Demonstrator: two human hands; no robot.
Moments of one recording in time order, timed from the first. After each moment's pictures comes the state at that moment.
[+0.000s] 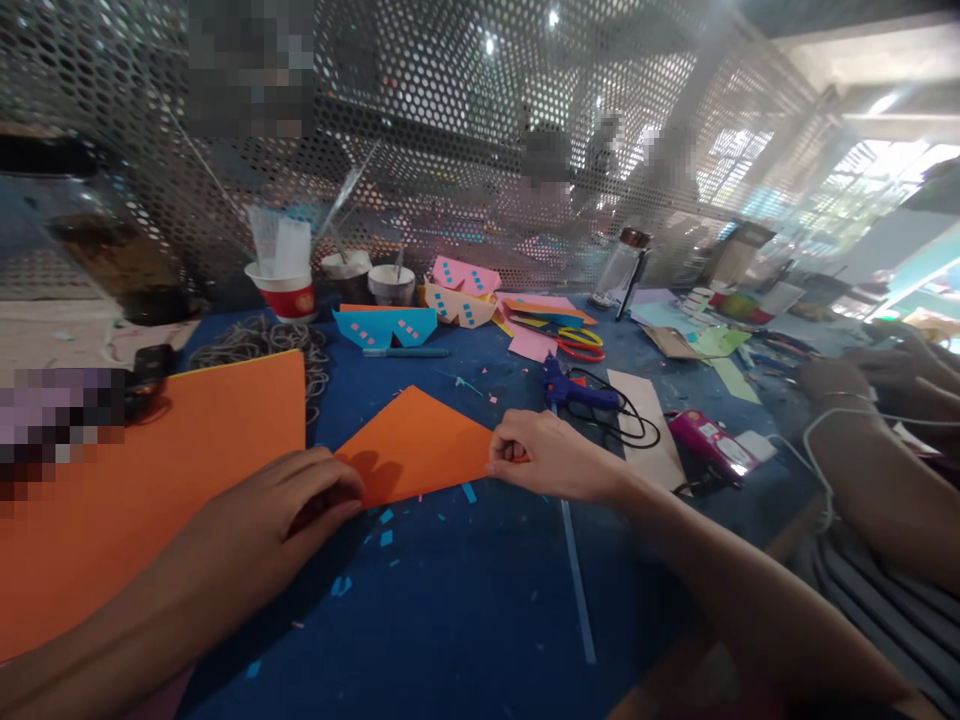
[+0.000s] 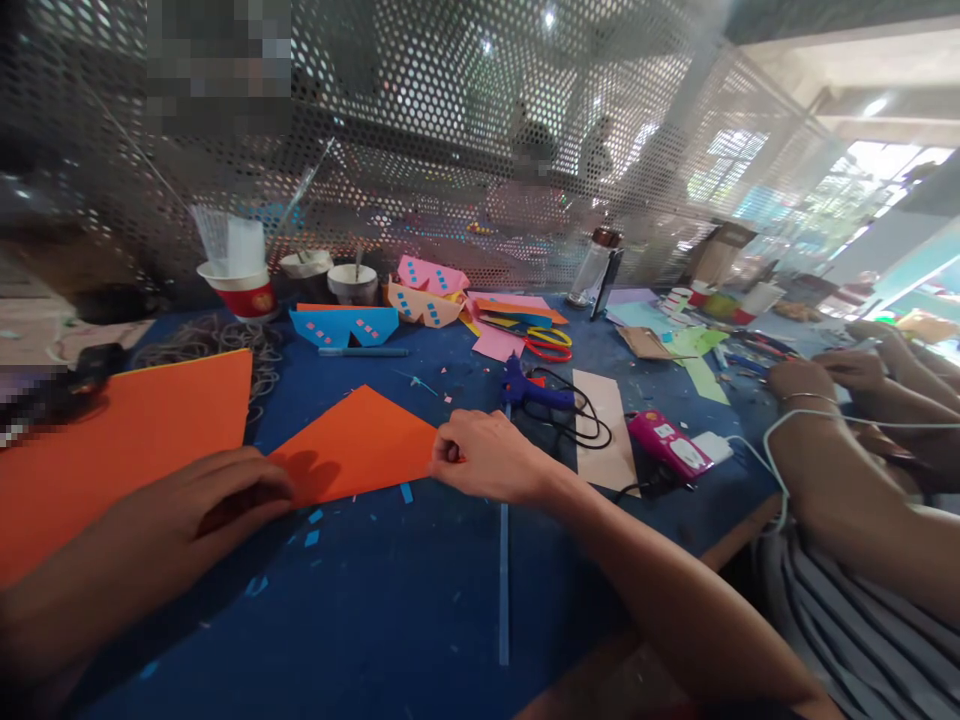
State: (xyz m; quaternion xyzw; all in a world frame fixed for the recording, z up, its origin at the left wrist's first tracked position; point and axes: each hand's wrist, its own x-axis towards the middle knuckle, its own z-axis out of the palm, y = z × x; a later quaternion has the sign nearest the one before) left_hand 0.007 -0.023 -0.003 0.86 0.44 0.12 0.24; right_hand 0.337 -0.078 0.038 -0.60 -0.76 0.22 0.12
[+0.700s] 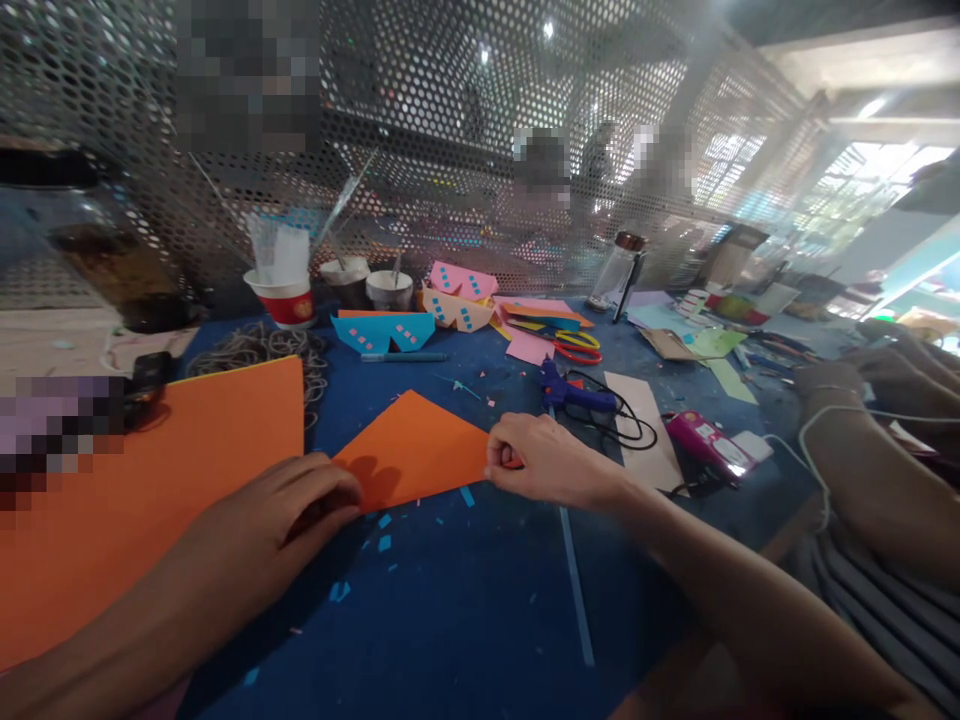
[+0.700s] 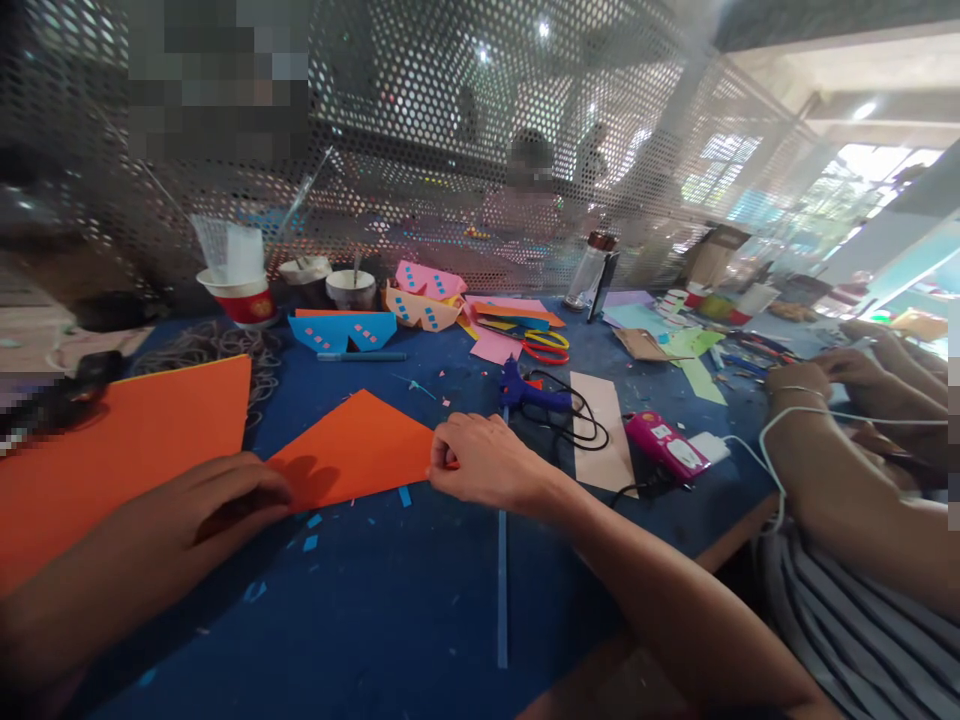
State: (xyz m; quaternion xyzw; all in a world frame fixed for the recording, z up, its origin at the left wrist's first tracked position) left_hand 0.000 -0.018 -0.012 0.87 0.42 0.12 0.22; right_hand 0.332 -0.082 0.041 -0.61 -0.76 0.21 0.11
